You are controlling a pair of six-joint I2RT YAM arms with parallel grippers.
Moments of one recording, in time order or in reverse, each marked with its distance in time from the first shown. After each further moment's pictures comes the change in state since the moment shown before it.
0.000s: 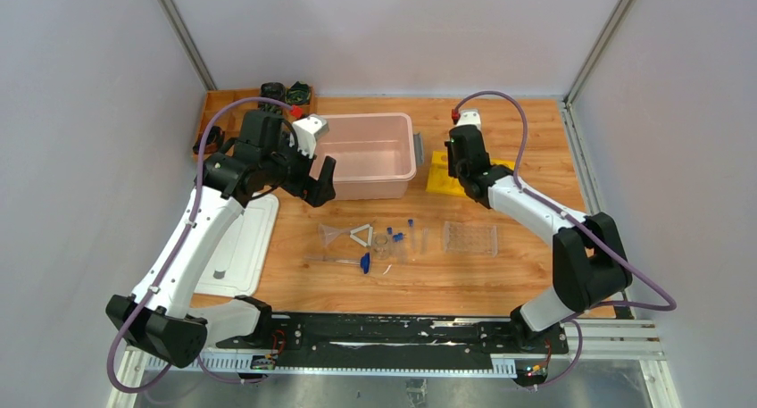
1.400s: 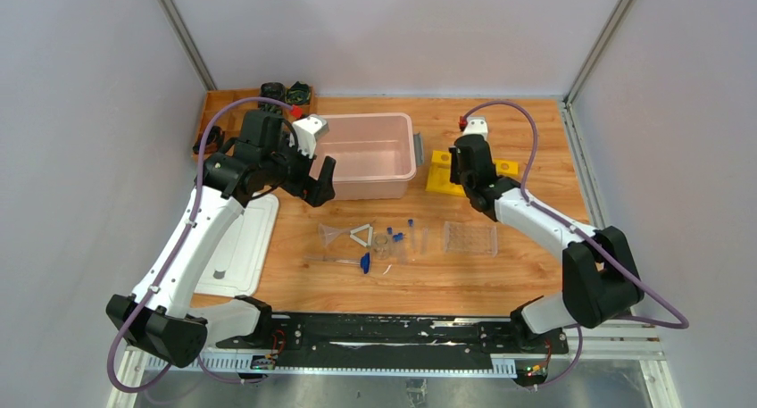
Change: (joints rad) left arm 0.000 0.002 0.000 -0.002 -0.011 0.004; right arm 0.008 -0.097 -0.116 0.071 -0.028 0.057
